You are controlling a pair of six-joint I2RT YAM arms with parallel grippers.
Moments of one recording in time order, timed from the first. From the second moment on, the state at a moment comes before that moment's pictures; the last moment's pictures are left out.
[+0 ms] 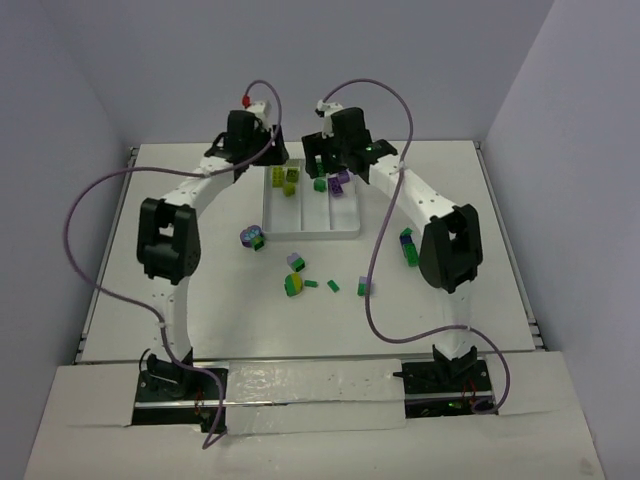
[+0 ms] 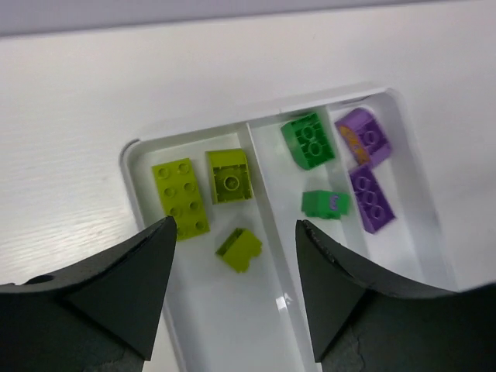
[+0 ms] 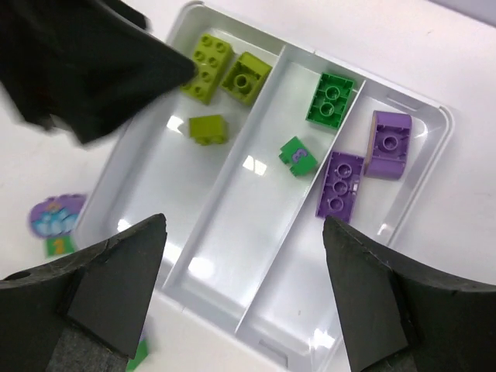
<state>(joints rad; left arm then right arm) -0.33 2.24 1.88 -0.18 0.12 -0.26 0.47 2.09 1.92 -0.46 -0.07 0.09</state>
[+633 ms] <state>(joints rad) 0.01 1.29 1.11 -0.30 0.28 -0.26 0.85 1.90 1.65 -0.47 -0.18 0.06</state>
